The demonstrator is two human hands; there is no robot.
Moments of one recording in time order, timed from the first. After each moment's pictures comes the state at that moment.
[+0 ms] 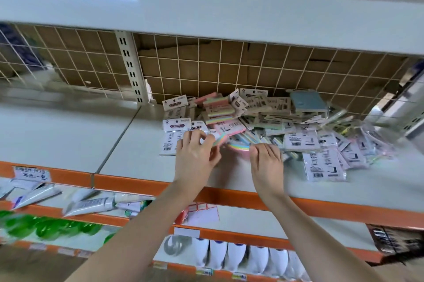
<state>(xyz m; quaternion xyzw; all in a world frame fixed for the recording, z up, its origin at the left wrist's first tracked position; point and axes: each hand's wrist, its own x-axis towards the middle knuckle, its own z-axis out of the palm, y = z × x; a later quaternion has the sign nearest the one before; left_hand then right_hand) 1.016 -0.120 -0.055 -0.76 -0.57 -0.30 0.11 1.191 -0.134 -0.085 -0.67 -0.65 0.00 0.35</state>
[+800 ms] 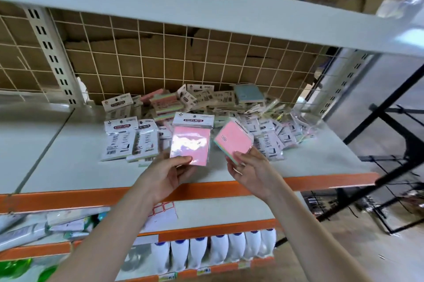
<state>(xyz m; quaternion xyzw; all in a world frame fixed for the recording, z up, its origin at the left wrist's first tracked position) 1.042 -0.139 -0.052 -0.25 -0.35 -0.39 -0.82 1.255 -0.191 -0.049 -0.42 -0.17 0.66 0.60</state>
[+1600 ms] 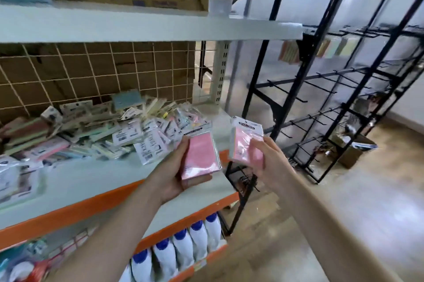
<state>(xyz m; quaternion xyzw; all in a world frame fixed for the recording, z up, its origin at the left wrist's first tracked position) 1.294 -0.250 -0.011 -0.38 -0.29 -0.21 -0.85 1.487 -0.372 -0.002 -0.51 -0.14 0.44 0.73</state>
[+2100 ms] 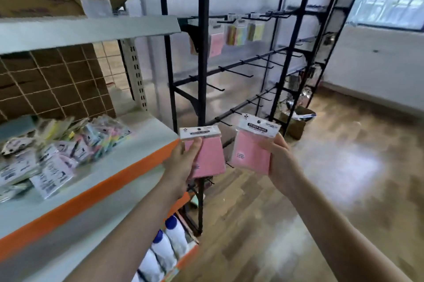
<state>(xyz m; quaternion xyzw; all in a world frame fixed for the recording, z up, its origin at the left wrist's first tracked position) 1.478 -0.379 -0.013 -0.58 -0.29 -0.24 -0.73 1.602 -0.554 0.007 -0.54 -0.15 0.26 0.78</state>
